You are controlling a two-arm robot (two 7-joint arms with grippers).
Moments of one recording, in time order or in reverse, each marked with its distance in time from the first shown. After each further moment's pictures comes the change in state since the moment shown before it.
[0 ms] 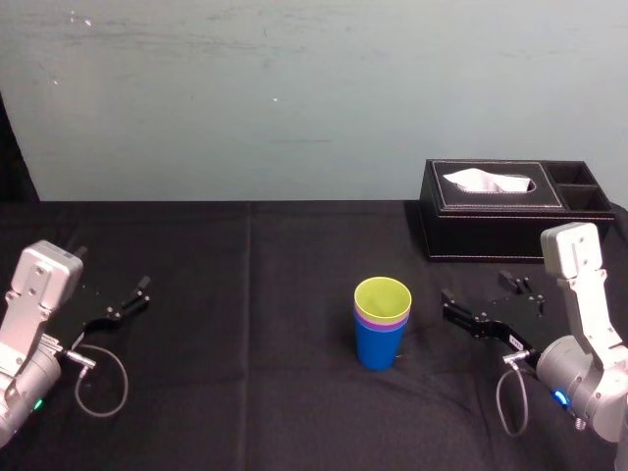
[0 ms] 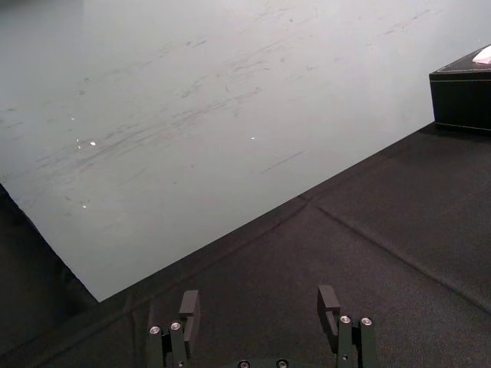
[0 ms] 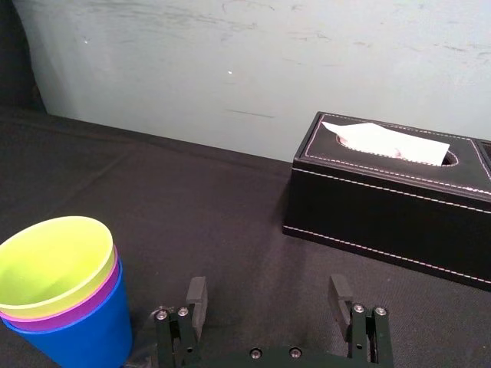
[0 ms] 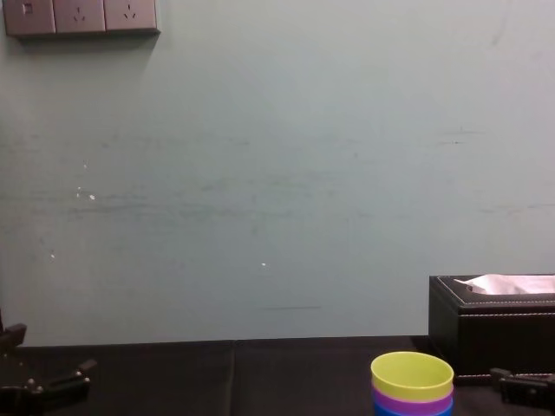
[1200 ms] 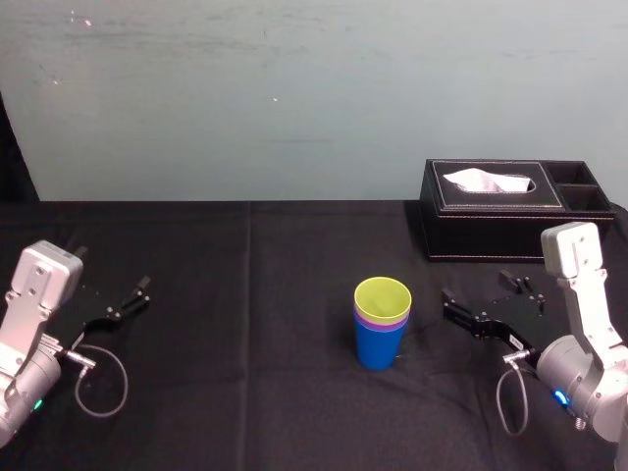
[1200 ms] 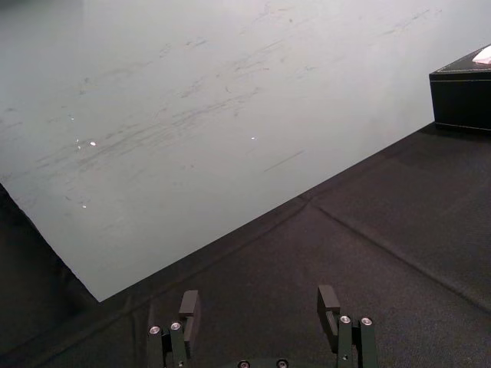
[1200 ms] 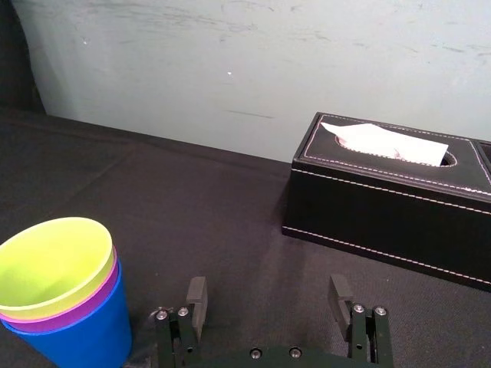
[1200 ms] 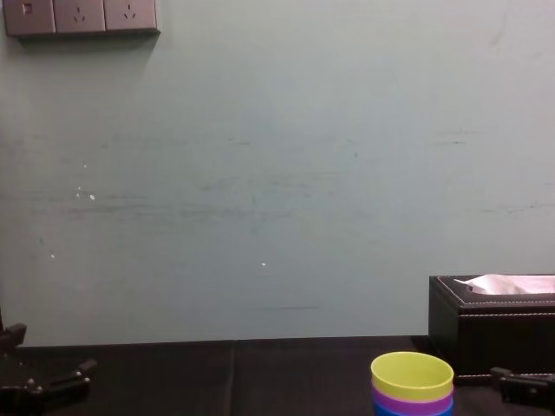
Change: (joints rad) left arm 0.000 0.000 0.000 0.000 0.000 0.000 0.000; right arm 0.000 0.000 0.000 -0.001 0.000 -0.001 -0.003
